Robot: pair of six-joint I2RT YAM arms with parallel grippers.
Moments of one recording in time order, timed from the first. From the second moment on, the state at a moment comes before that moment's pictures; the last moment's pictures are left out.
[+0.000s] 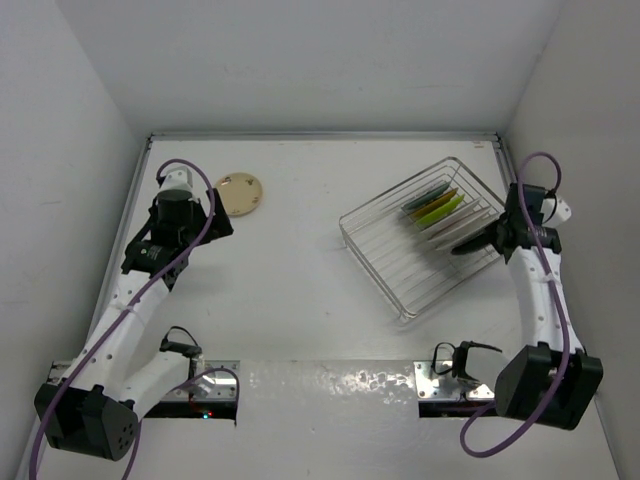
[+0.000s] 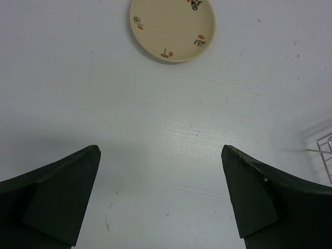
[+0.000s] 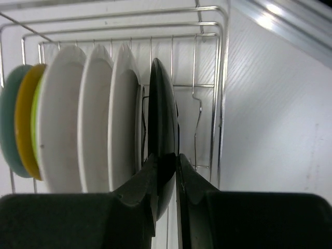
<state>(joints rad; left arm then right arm) -0.16 0.94 0.86 -0.53 -0.21 -0.37 -0.23 1.14 0.87 -0.60 0.28 0.75</state>
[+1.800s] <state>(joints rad) -0.32 1.45 1.17 -0.02 0.37 -0.81 0.36 1.24 1.12 -0.22 -0.09 0.60</state>
